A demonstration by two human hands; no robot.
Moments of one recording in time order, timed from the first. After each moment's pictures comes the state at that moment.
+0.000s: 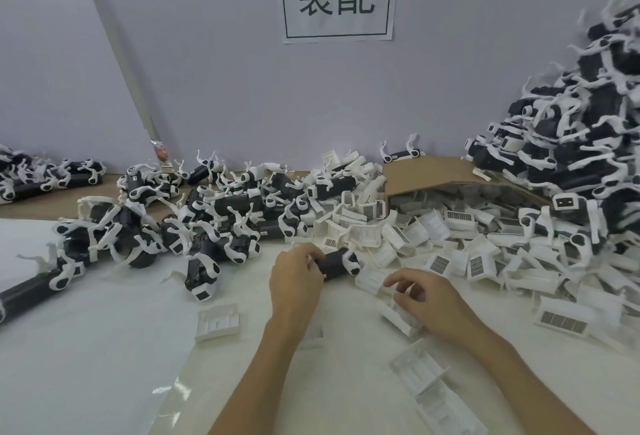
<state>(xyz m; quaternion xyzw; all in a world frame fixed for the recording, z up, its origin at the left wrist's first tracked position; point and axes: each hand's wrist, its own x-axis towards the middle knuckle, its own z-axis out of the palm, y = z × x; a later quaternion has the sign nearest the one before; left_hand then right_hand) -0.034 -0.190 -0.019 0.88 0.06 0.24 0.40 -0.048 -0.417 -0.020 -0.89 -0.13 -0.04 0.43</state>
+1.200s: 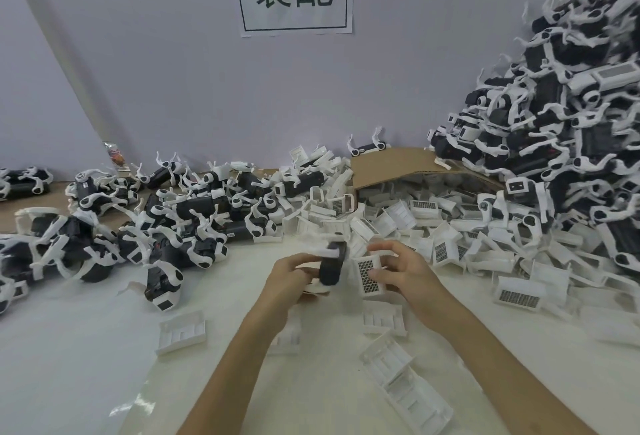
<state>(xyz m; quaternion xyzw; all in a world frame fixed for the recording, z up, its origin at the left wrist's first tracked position) -0.049 -0.210 0.006 0.76 0.05 -0.08 0.64 -0.046 -0.421 -0.011 -0.71 -0.03 0.03 0.70</state>
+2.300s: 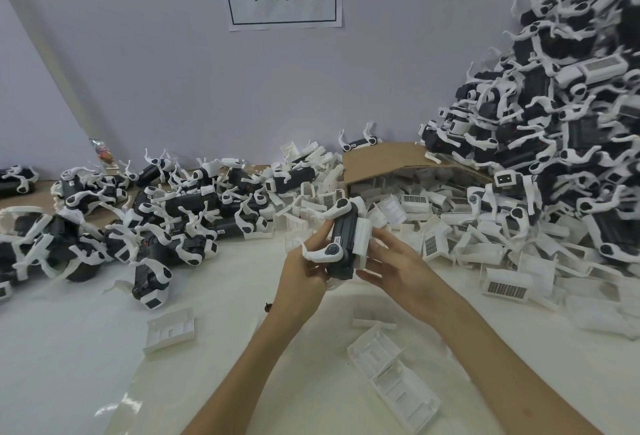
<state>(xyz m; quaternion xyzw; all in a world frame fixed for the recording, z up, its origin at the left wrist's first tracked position) -0.058 -0.242 -0.005 0.74 -0.19 0.11 0.63 -0.046 -0.422 -0.003 -0.55 -0.08 0.10 0.82</state>
